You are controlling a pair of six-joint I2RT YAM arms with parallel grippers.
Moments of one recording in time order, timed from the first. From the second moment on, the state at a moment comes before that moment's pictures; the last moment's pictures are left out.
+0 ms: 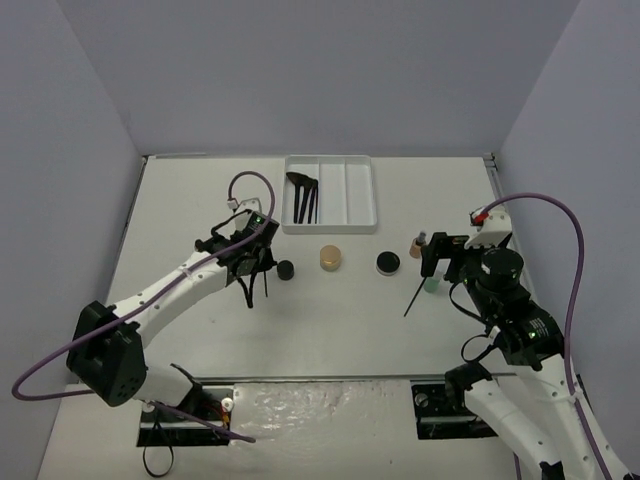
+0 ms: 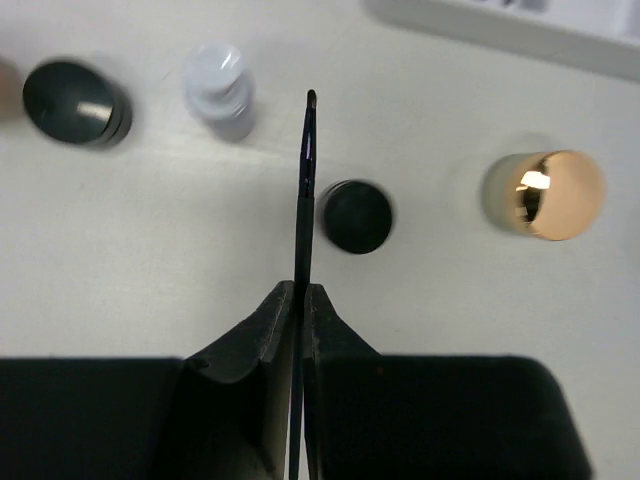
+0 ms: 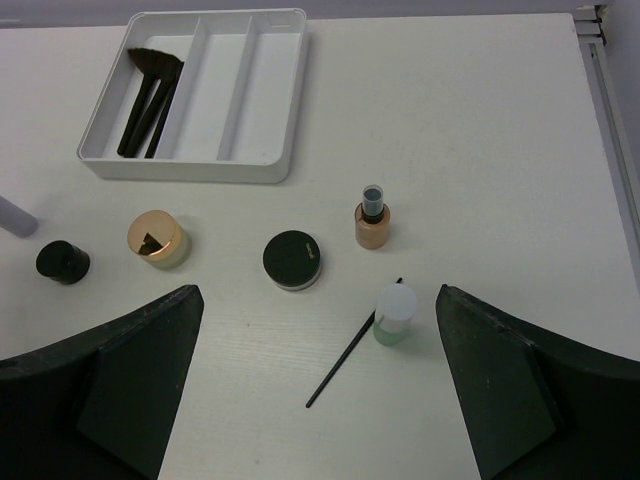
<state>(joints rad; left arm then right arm) -0.61 1.39 1.05 -0.61 -0.36 -0.72 0.37 0.62 0.86 -0.56 0.22 0.18</state>
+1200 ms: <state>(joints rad) -0.41 2.48 2.35 -0.69 -0.06 -0.30 0.37 0.86 0.84 -0.62 0.28 0.53</state>
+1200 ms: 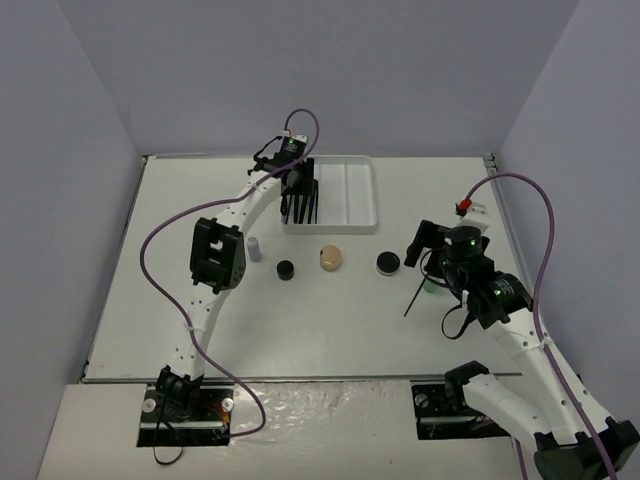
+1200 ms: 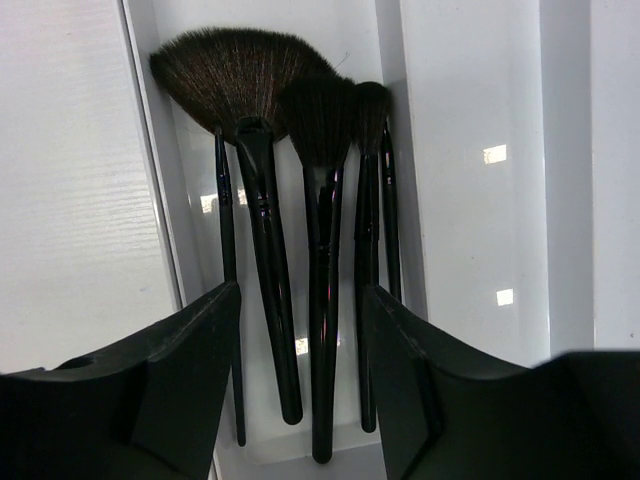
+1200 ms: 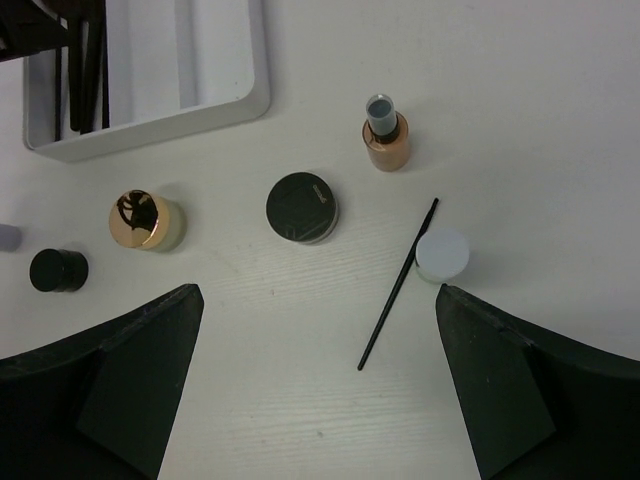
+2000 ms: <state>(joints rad) -0.40 1.38 1.52 -0.70 -0.13 -0.29 0.55 1.09 0.59 -0.64 0.49 1.02</state>
